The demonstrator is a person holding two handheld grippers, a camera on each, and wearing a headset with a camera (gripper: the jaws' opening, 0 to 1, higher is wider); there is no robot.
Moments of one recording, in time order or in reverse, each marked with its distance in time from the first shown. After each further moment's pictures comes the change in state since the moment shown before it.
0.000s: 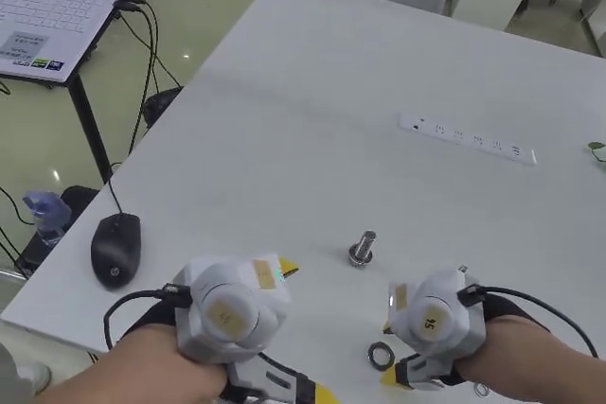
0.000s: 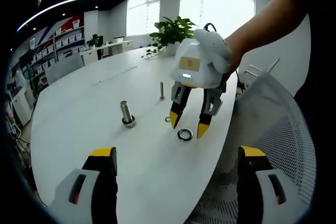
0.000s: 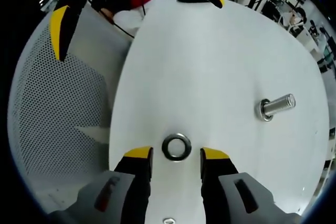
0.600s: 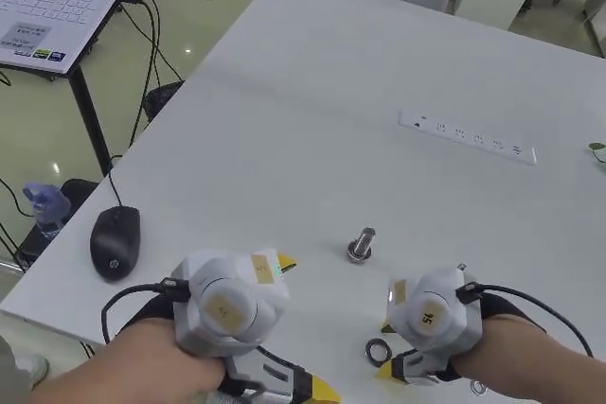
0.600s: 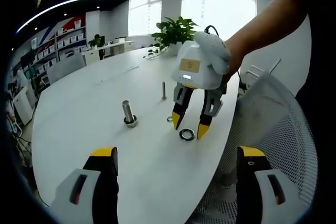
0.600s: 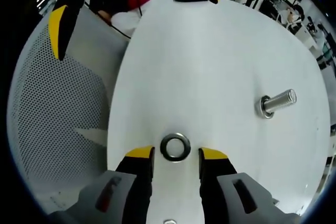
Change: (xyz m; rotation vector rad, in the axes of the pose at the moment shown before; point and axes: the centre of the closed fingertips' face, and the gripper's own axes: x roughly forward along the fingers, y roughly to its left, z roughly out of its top) left arm -0.001 0.002 -0.001 -0.003 -0.003 0.015; right arm 0.003 0.000 -0.001 0.024 -0.010 0.000
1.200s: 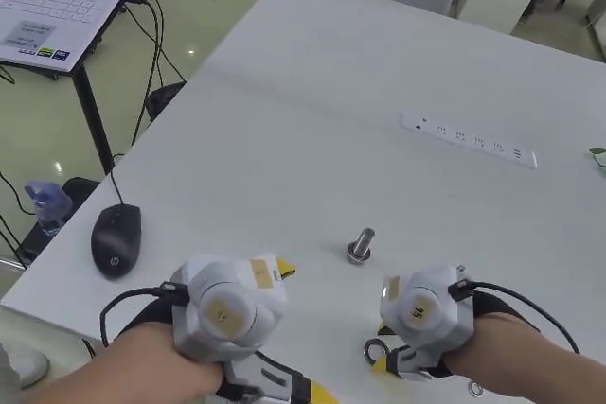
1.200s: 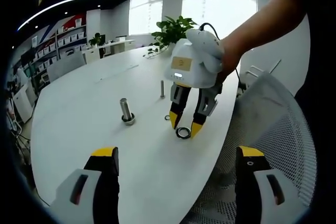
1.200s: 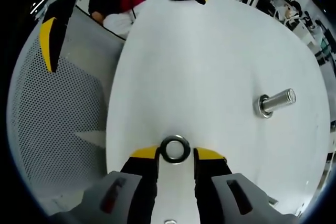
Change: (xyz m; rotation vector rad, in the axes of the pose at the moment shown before) left arm -0.001 -0.006 -0.004 -0.013 0.005 -0.001; right arm 0.001 -0.002 0.003 0.019 0.021 -0.005
